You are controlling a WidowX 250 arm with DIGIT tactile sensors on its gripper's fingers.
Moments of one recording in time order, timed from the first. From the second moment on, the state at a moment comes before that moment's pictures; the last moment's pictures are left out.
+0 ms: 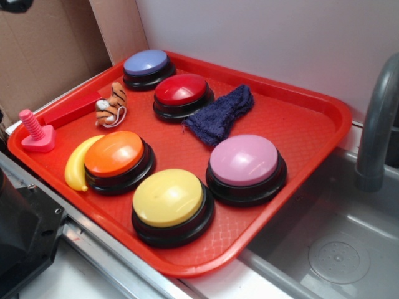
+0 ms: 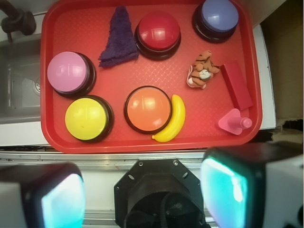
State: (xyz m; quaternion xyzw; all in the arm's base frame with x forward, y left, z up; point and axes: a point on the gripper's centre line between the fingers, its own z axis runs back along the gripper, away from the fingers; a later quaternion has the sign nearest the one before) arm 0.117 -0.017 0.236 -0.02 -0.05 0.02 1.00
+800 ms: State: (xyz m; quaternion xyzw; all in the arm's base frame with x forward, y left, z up) arm 0.142 0.023 0.187 0.00 -0.07 0.05 1.00
